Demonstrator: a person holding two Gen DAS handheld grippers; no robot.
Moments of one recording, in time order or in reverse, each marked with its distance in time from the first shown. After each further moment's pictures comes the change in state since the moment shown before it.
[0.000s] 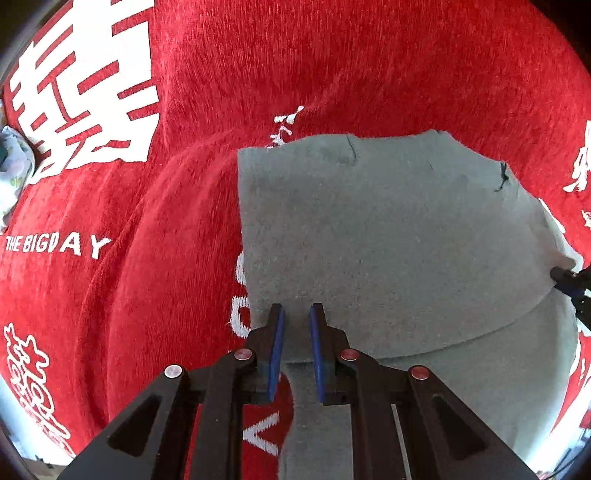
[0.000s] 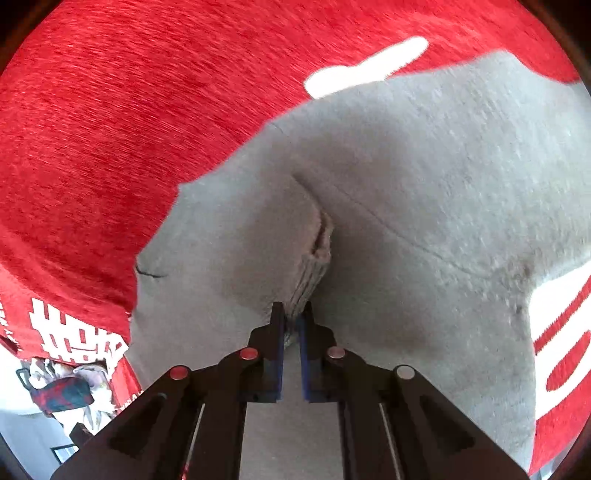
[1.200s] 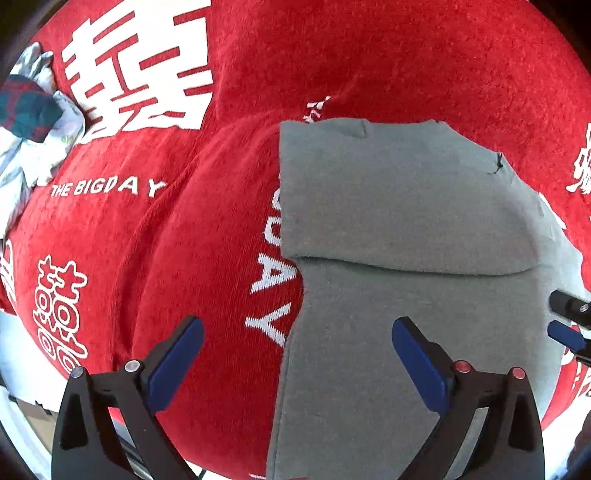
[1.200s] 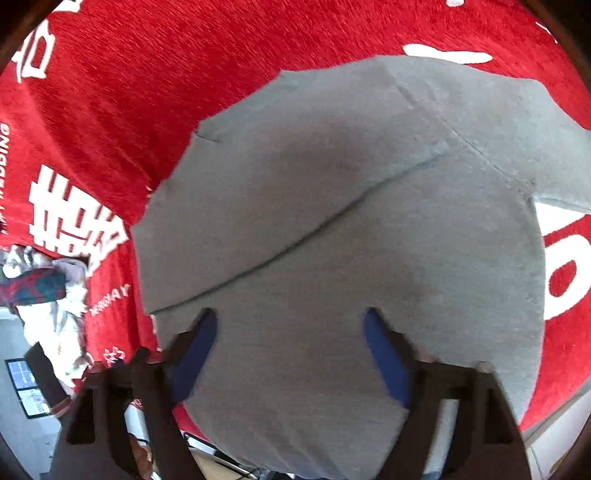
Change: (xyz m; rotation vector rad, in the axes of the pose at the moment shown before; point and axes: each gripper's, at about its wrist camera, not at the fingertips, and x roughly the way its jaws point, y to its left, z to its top) left arm -0.059 -0.009 -0.051 -0.103 0.045 0.105; right arm -0.032 0.061 -0.096 -0.301 0.132 -0.043
